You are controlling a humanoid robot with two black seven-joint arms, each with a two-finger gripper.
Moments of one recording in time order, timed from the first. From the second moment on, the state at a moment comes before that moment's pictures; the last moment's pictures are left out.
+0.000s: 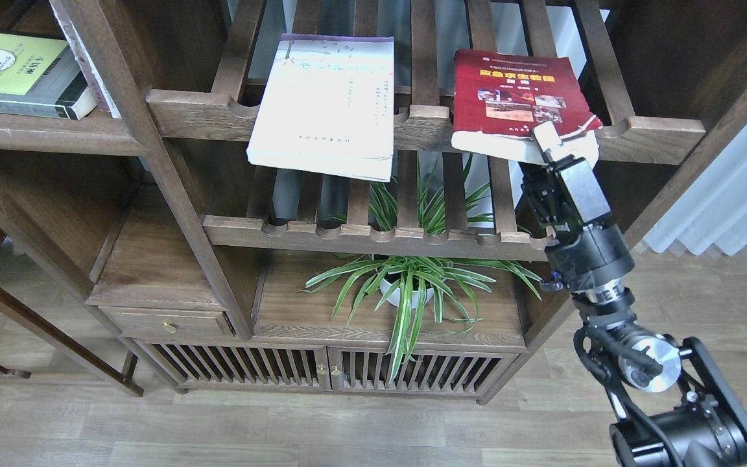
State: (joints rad) left arm 0.22 0.37 -1.83 -1.25 0.20 -0.49 0.15; right arm 0.05 -0.09 1.45 1.54 0.05 0.58 -0.14
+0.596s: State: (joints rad) left arm 0.22 0.37 -1.83 -1.25 0.20 -0.49 0.15; right arm 0.03 -0.18 1.45 1.50 0.05 0.58 -0.14
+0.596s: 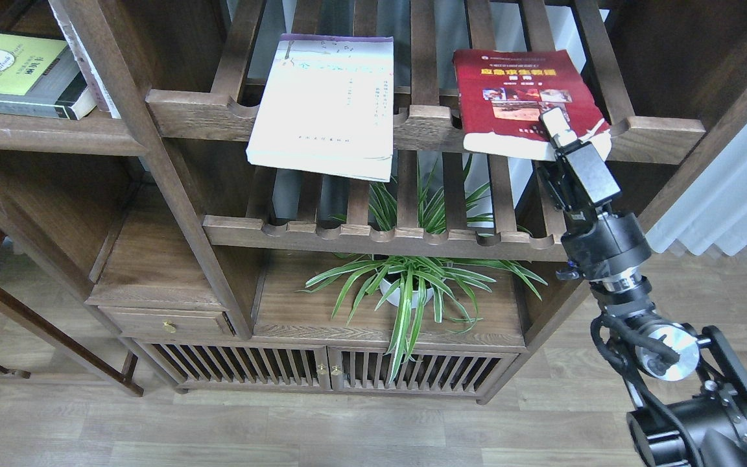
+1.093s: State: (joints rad) left arm 0.23 0.37 -1.83 -1.22 0.20 -0.49 0.15; right arm -0.08 -0.15 1.43 1.54 0.06 0.58 -0.14
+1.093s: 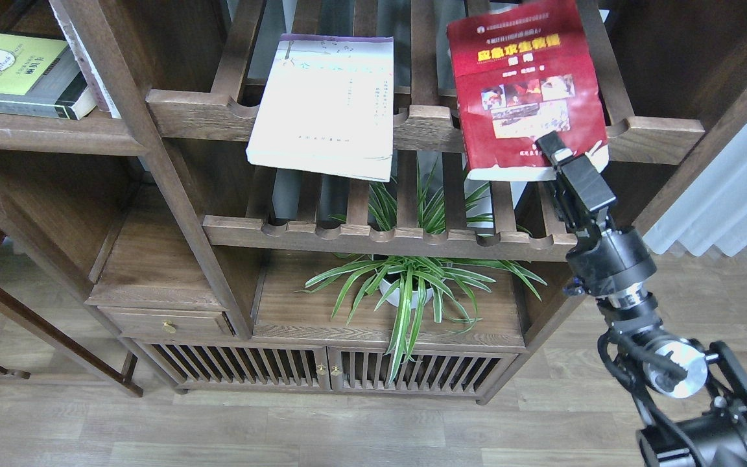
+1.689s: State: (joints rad) left arm 0.23 0.36 -1.68 -1.19 0.18 -0.49 0.15; right arm -0.38 -0.11 1.32 1.54 0.06 0.58 -0.14
